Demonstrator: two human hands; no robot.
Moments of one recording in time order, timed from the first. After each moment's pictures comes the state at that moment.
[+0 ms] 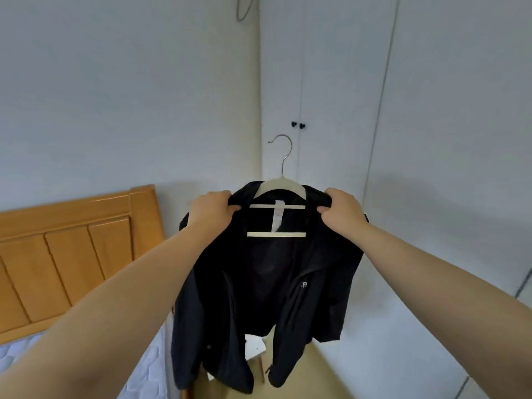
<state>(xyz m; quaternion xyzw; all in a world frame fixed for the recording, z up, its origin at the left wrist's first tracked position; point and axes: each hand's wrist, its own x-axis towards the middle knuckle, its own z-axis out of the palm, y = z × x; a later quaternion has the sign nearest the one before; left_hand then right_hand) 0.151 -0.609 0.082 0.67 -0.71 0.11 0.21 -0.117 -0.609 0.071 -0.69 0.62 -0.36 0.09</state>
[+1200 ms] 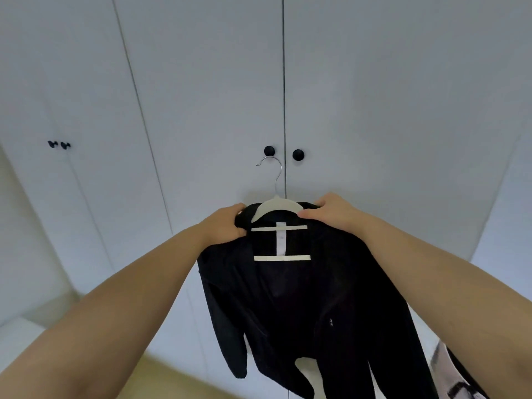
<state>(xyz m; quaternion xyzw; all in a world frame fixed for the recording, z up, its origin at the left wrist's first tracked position) -0.243 -0.602 0.068 0.24 -0.94 -0.20 0.11 -0.424 -0.407 0.094 -0.43 0.80 -0.37 0.17</state>
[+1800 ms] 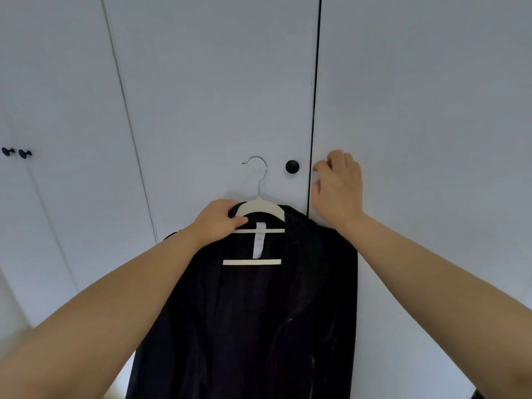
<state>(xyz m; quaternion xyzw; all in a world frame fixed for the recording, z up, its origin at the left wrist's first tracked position) -0.284 -0.712 0.078 0.19 -0.92 -0.25 0.24 -0.453 -0.524 0.111 -0.42 0.72 -0.26 -0.50</state>
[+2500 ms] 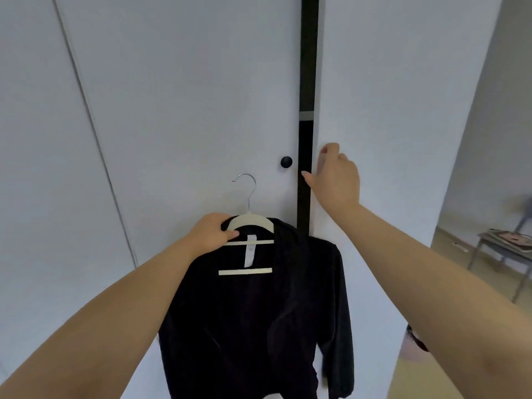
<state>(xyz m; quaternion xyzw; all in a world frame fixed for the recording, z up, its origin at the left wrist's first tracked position) -0.267 -0.771 0.060 0.04 -0.94 -0.30 0.13 -0.352 -0.522 0.133 -0.17 0.86 -0.28 -0.39</state>
